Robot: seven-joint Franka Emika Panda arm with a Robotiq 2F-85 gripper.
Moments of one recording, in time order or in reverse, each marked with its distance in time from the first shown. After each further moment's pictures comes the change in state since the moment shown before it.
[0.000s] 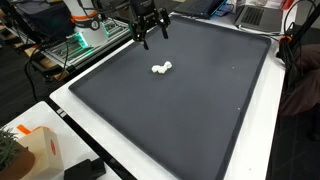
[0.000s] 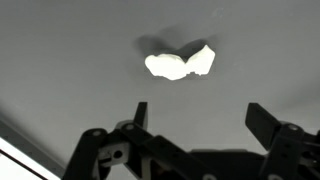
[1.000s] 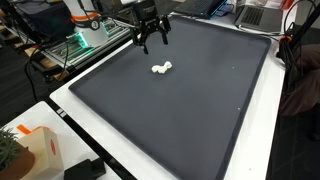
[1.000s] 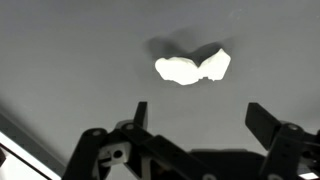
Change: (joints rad) arm -0.081 0.066 0.048 0.034 -0.232 -0.001 0.184
